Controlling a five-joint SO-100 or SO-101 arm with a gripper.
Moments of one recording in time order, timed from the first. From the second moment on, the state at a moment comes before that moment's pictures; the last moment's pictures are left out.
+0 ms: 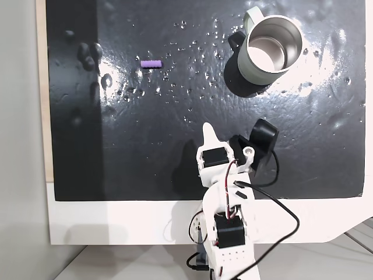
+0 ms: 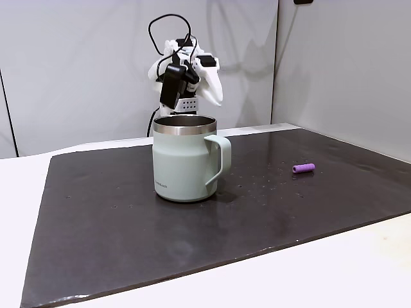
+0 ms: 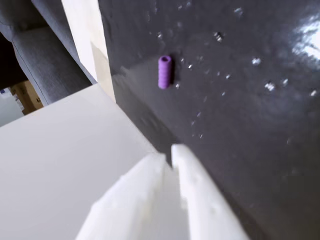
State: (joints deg) arm -10.9 177.0 150.8 58.9 -3.2
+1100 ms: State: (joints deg) arm -20.5 74.4 50.2 89.4 22.3
